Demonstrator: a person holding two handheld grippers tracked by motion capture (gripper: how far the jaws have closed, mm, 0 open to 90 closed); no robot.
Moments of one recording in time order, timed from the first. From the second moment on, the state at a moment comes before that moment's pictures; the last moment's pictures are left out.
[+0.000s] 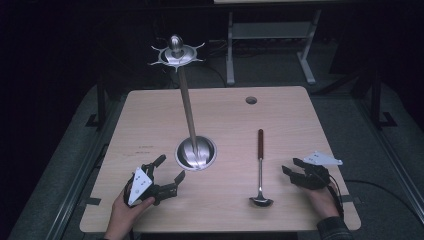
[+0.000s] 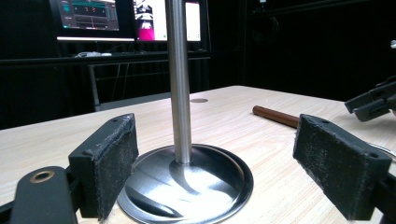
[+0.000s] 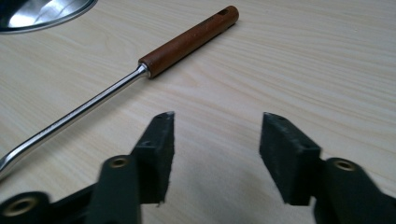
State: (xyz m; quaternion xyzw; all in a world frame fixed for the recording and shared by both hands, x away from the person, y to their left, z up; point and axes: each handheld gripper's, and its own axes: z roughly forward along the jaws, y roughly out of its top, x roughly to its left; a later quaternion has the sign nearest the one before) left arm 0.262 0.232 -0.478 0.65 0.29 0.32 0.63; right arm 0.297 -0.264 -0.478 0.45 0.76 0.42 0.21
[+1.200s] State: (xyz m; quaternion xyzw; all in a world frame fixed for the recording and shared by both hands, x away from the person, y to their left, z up) left arm 0.262 0.231 -0.478 0.65 0.29 0.32 0.63; right arm 0.356 -0.230 -0.478 0.44 0.77 0.44 0.17
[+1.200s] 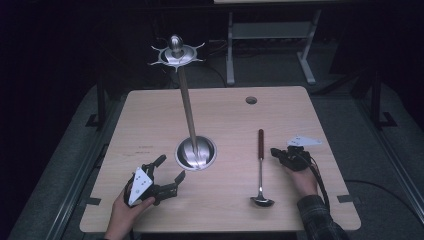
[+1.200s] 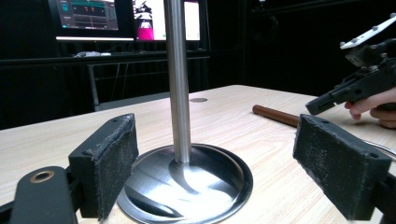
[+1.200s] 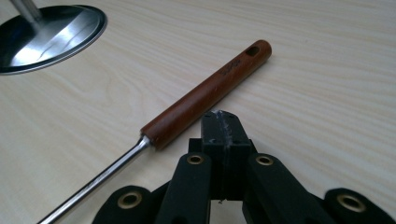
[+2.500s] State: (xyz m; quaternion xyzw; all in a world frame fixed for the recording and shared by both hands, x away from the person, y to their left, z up) left arm 0.262 0.231 -0.478 0.65 0.29 0.32 0.63; right arm 0.374 -0.187 -0.479 0.39 0.81 0.42 0.14
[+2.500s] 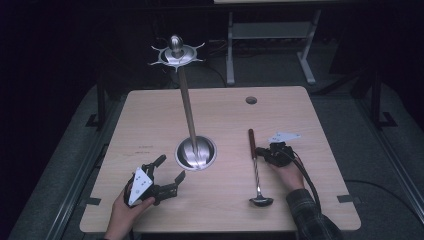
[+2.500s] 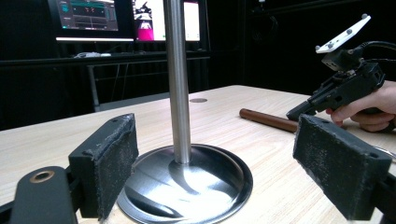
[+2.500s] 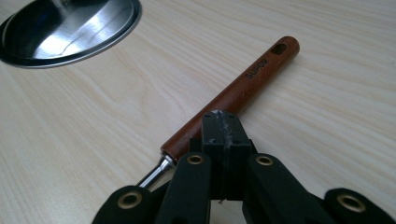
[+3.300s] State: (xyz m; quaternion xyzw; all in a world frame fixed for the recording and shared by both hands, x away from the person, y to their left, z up) left arm 0.262 0.231 -0.478 0.65 0.29 0.32 0.63; right arm 0.368 -0.158 -0.479 0.34 0.83 0.43 0.12
